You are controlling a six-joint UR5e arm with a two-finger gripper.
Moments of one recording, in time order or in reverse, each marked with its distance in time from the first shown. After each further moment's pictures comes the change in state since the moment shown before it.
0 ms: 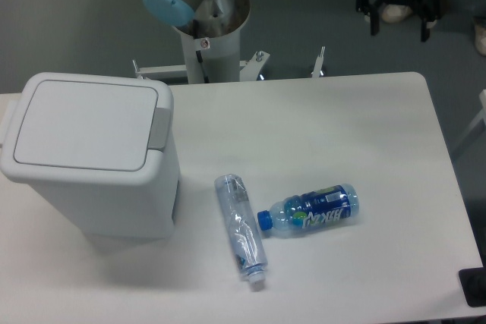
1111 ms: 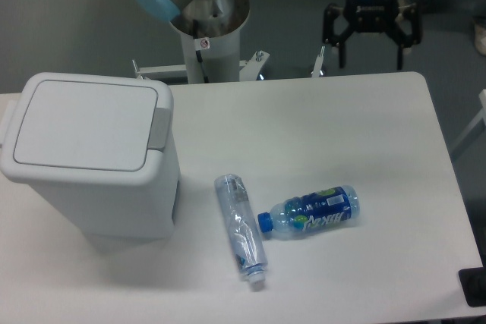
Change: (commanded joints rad) arm -0.305 -0.052 0.101 0.034 -0.029 -0.808
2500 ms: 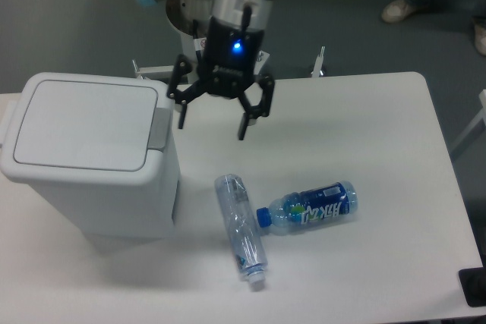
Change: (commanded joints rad) arm -0.356 -0.078 -0.004 0.043 -0.213 -0.545
